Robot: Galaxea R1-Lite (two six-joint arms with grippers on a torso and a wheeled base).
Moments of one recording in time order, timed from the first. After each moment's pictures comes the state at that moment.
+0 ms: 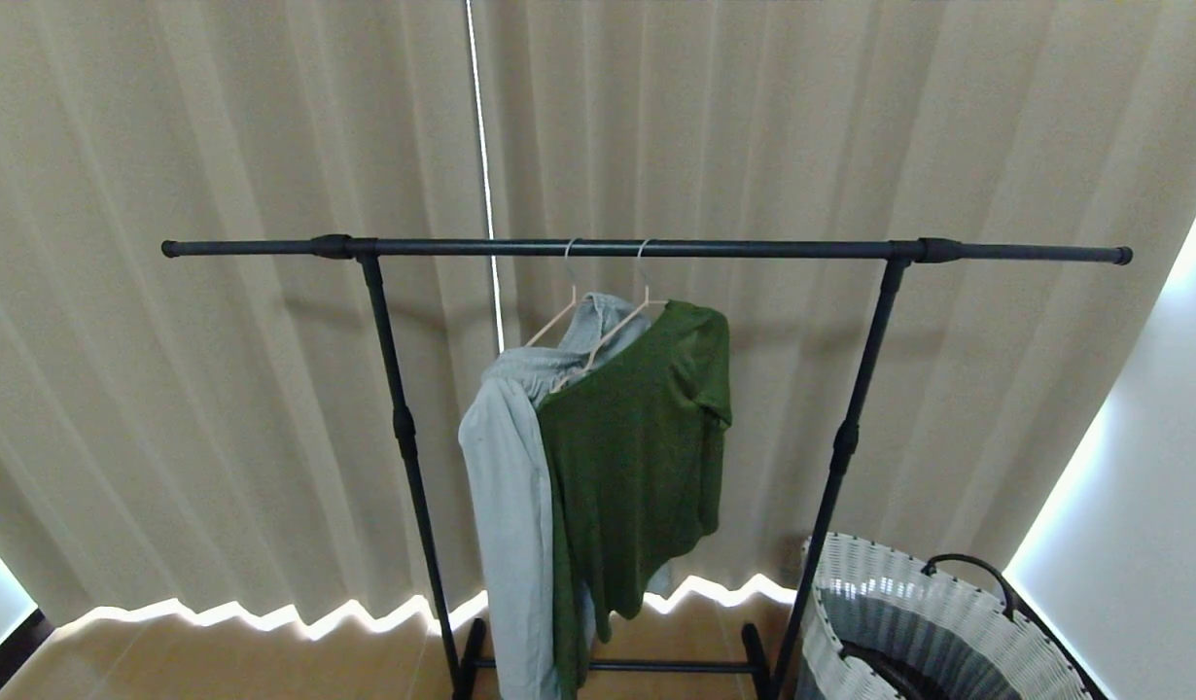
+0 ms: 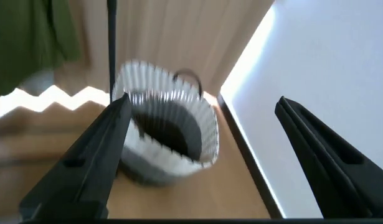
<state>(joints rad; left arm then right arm) 0.00 0.01 0.00 -0.07 0.00 0.07 0.00 0.06 -0.17 0.30 -0.32 -0.10</state>
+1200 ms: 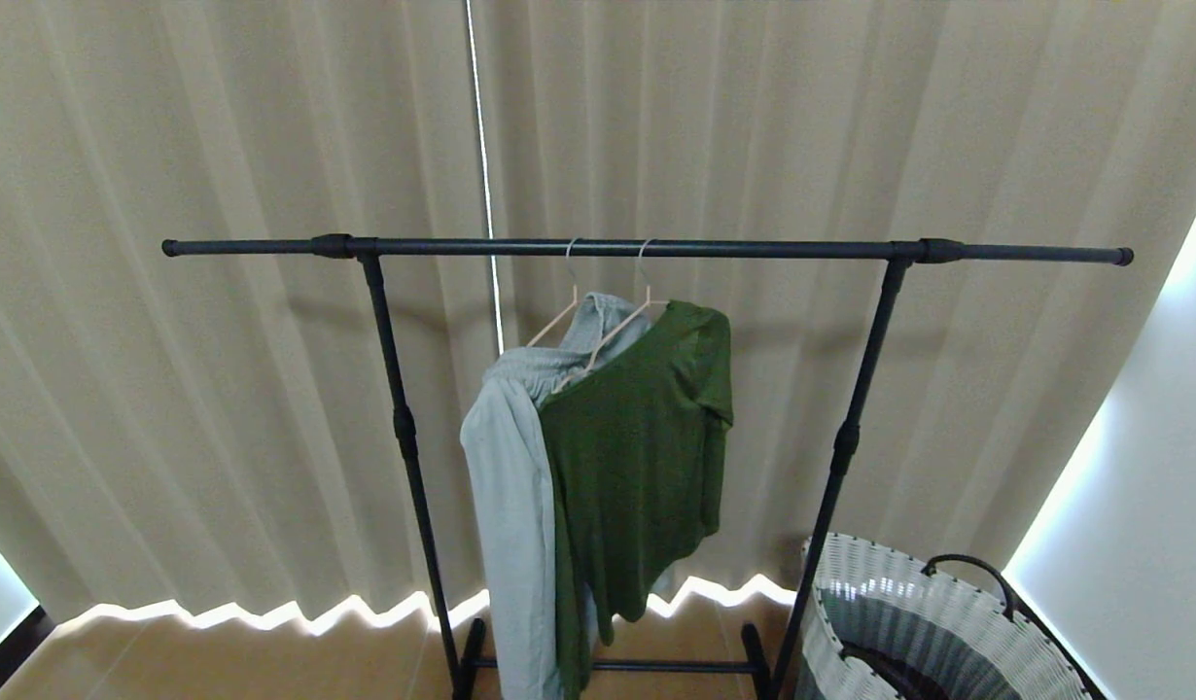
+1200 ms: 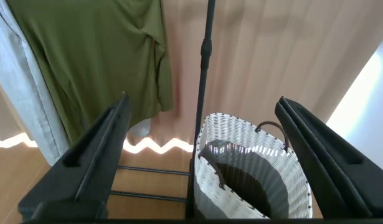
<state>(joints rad) 0.00 0.00 0.00 -0.08 0.00 0.02 0.00 0.00 -0.05 0.12 0.03 0.00</state>
